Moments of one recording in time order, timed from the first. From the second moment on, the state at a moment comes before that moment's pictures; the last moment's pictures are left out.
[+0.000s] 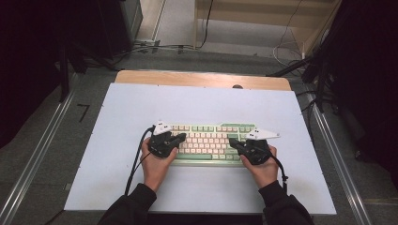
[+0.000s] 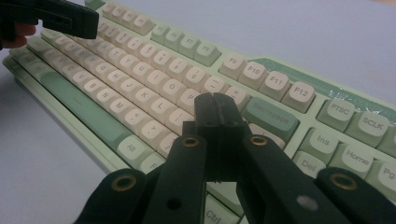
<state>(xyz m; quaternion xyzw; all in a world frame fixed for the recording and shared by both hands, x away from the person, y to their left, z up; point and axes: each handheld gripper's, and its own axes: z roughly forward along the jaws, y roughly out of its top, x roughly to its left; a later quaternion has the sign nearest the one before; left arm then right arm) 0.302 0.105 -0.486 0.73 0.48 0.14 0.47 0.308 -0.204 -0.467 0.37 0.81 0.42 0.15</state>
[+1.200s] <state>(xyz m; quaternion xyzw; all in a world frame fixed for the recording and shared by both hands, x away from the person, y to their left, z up) 0.315 0.089 -0.494 0.74 0.48 0.13 0.45 0.314 -0.189 -0.469 0.36 0.82 0.42 0.14</state>
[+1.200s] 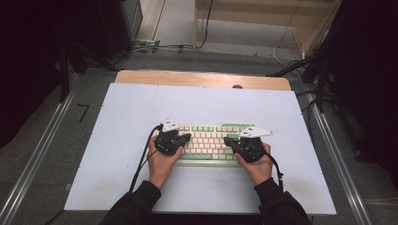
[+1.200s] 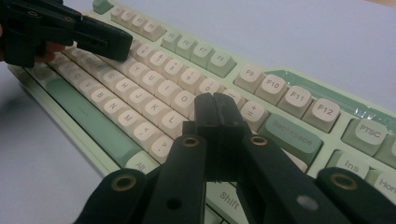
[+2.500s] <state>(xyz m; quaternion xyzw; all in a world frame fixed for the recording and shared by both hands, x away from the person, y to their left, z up) 0.300 0.116 -0.481 0.73 0.48 0.13 0.47 0.316 -0.189 -0.468 0.37 0.81 0.43 0.14</state>
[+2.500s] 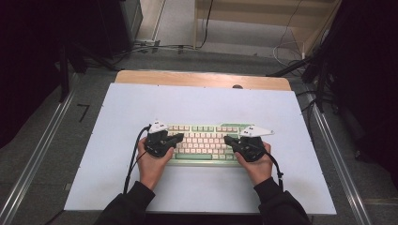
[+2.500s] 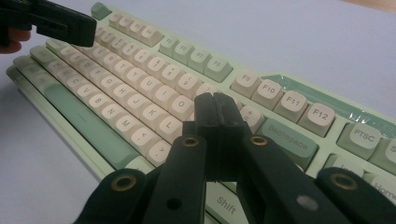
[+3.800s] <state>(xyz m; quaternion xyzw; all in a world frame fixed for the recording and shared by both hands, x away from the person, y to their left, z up) 0.285 0.143 -0.489 0.74 0.51 0.16 0.41 0.318 -0.177 -0.470 0.36 0.82 0.42 0.14</state>
